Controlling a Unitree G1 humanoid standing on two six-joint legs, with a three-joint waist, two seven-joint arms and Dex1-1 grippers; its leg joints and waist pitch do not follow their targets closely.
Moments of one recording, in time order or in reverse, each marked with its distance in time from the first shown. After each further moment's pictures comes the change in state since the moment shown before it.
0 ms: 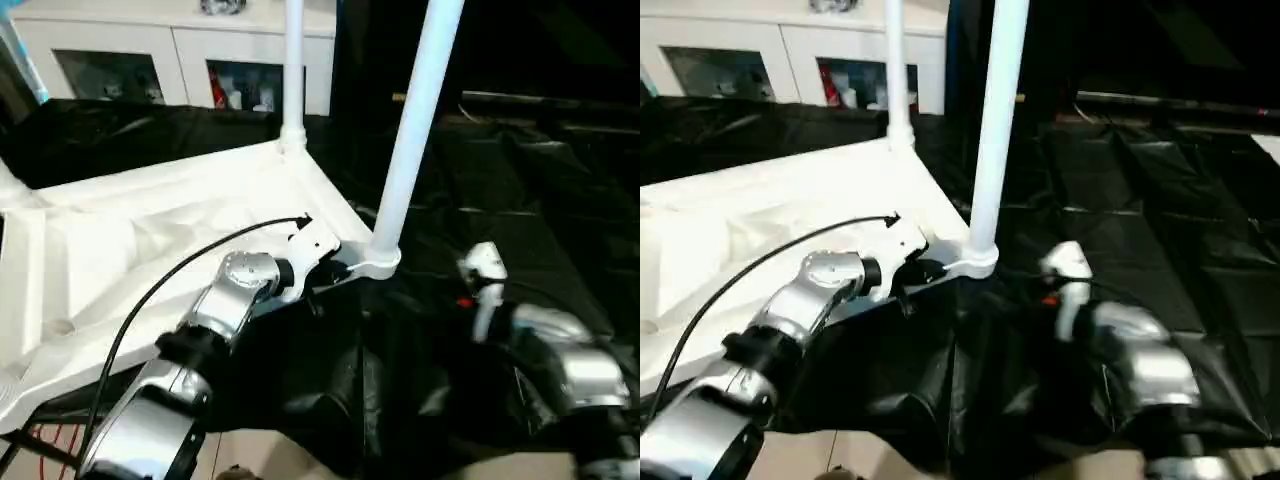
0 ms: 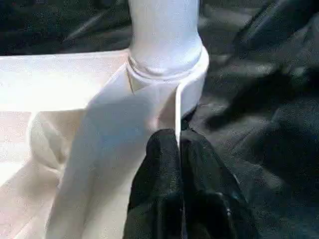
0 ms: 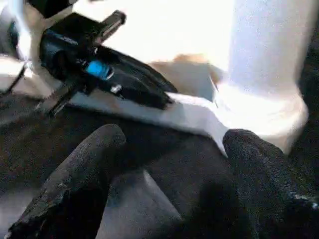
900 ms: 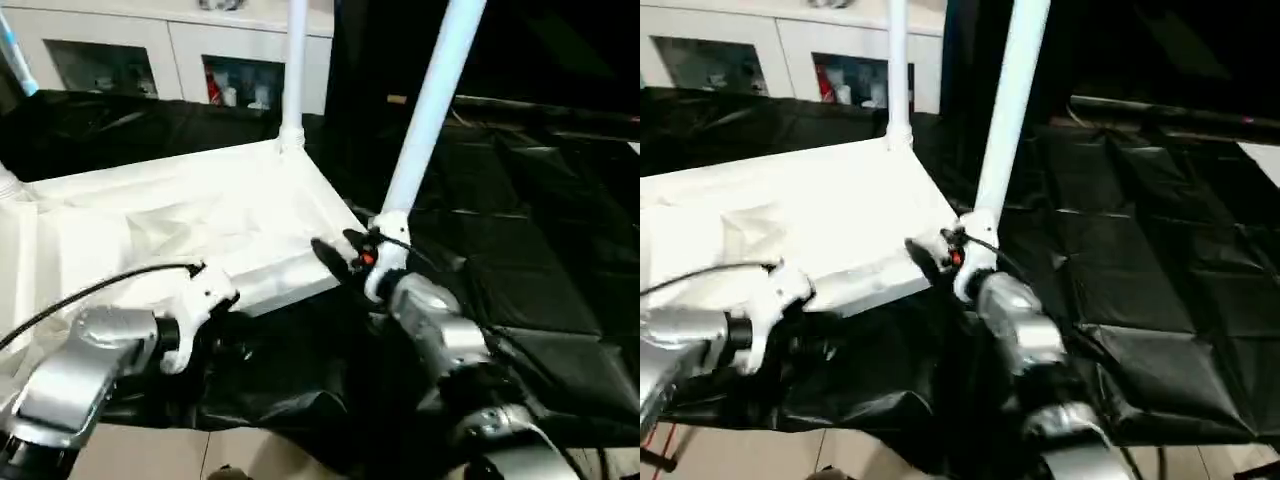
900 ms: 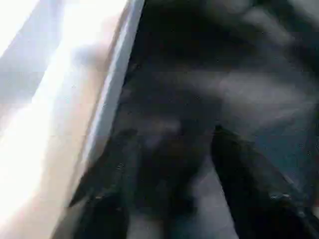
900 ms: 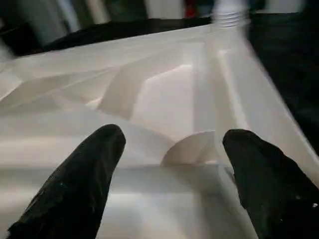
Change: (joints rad) left arm 0.475 0.487 0.075 -0.833 -0.159 0.615 -0.137; right arm -0.243 0.368 -0.012 0.294 -0.085 -0.156 -0.550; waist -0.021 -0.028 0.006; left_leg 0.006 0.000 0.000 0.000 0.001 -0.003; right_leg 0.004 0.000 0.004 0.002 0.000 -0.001
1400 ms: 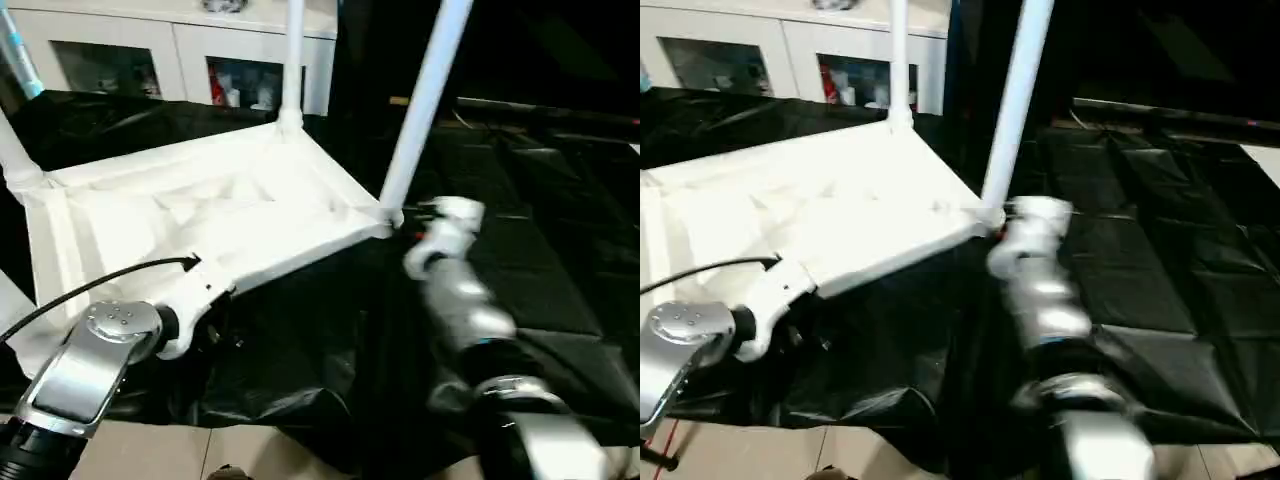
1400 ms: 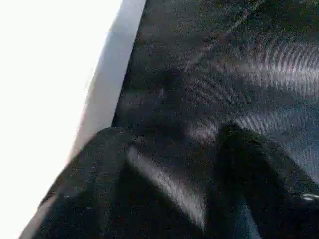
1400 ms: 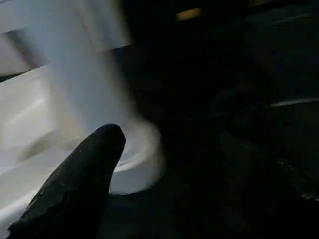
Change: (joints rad) left arm -0.041 -0.020 -0.018 0.096 0.095 -0.081 0.170; right arm -0.118 -0.130 -0.245 0.242 0.070 -0.140 -0.266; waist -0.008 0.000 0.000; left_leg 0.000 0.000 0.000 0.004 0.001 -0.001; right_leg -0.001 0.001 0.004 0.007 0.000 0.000
